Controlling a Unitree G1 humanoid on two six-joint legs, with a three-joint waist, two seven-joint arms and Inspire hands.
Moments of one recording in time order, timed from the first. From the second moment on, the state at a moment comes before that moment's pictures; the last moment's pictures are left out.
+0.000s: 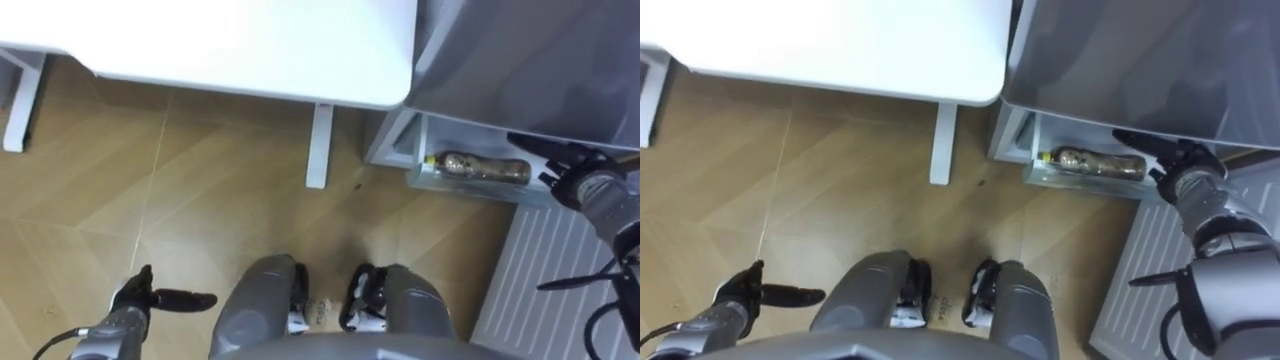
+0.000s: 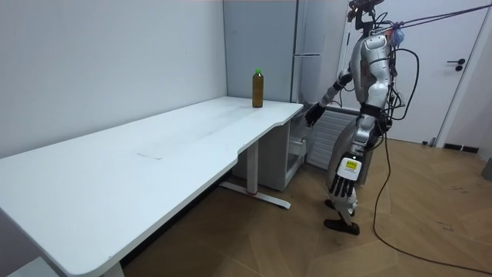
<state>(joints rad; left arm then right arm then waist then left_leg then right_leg) 0.09 0.37 -0.19 1.02 -0.32 0.07 0.09 -0.41 -0.58 0.20 1.28 0.96 0.09 0.03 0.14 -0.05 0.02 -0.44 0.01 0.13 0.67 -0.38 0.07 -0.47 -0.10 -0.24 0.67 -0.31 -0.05</state>
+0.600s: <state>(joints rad) 0.27 0.28 0.02 1.02 -0.35 0.05 0.09 0.06 -0.39 0.01 1.09 0.81 0.07 0.10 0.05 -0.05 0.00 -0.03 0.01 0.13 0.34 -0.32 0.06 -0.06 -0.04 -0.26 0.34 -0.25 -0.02</state>
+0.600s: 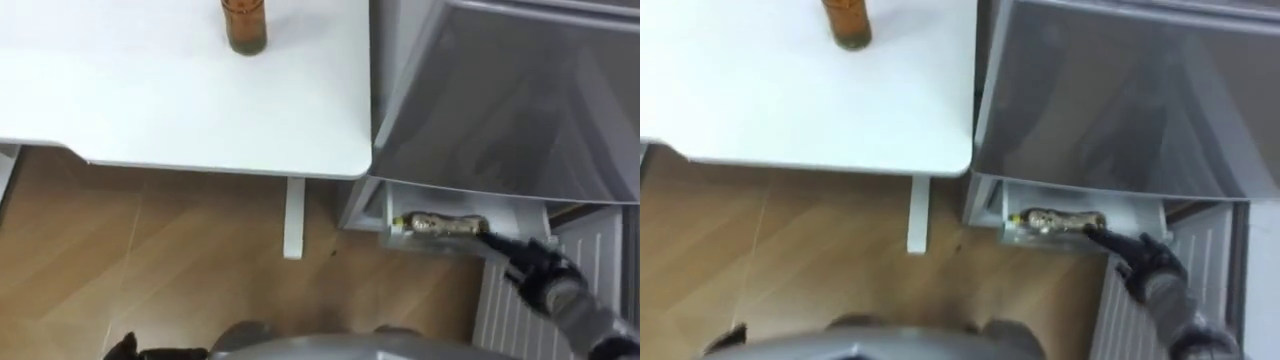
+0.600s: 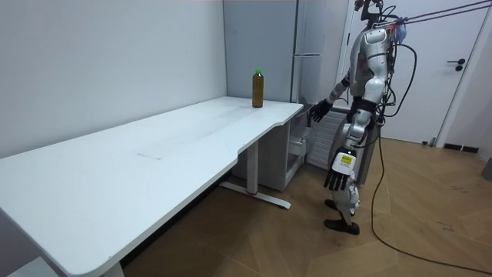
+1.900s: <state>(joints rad) 0.31 0.19 0.34 0.05 -0.14 -0.18 0.73 0.22 -0.27 -0.10 1.36 0.34 -0.03 0.07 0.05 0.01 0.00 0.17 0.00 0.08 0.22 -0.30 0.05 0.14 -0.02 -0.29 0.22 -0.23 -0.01</state>
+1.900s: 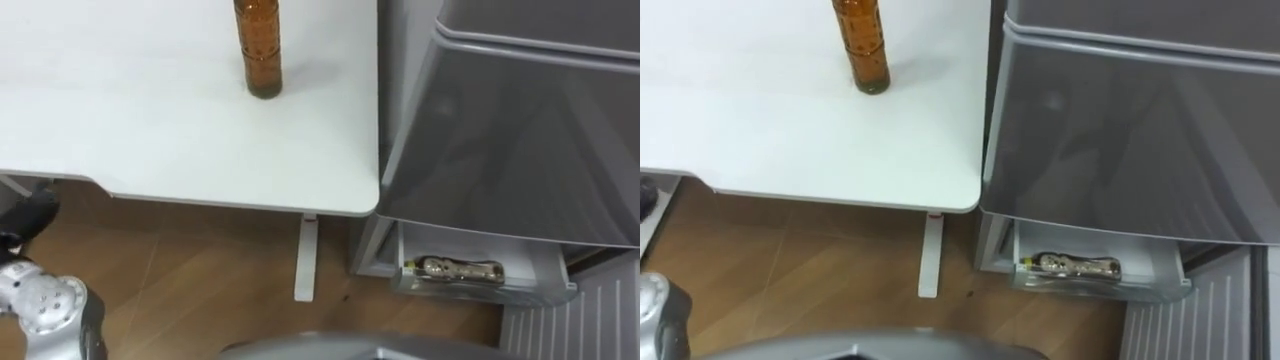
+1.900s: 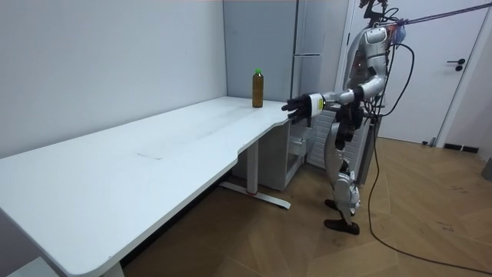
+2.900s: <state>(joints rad) 0.09 0.22 0.21 -0.18 -0.19 -0.08 0.24 0.15 -0.25 -0.11 1.42 0.04 0.04 0.11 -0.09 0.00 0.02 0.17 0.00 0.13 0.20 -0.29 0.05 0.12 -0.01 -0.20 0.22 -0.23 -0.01</state>
